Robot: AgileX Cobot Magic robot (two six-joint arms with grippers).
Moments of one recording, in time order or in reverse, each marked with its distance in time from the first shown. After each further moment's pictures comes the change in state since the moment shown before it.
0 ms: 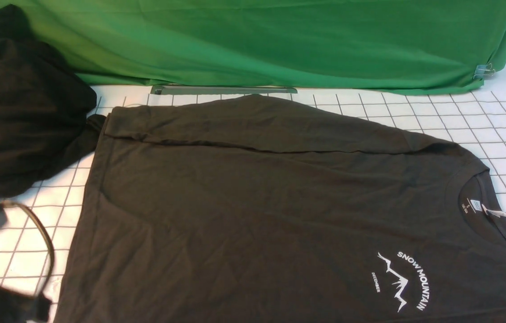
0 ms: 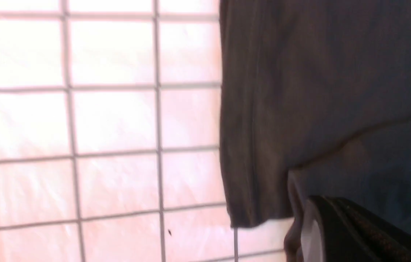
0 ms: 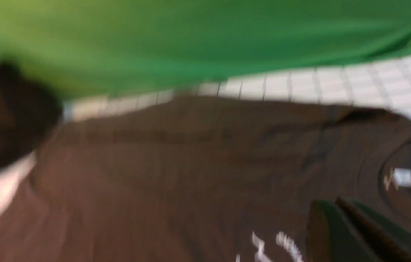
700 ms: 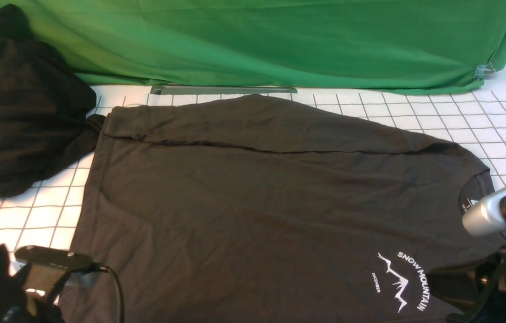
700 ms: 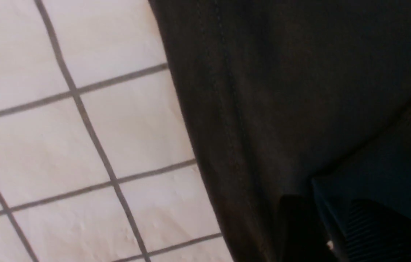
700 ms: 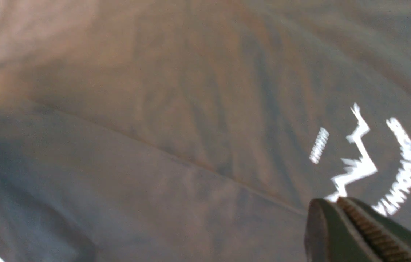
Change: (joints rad) right arm 0.317 0.558 -0.120 0.006 0.015 -0.122; left arm -0.317 0.252 0.080 0.136 -0.199 -0.123
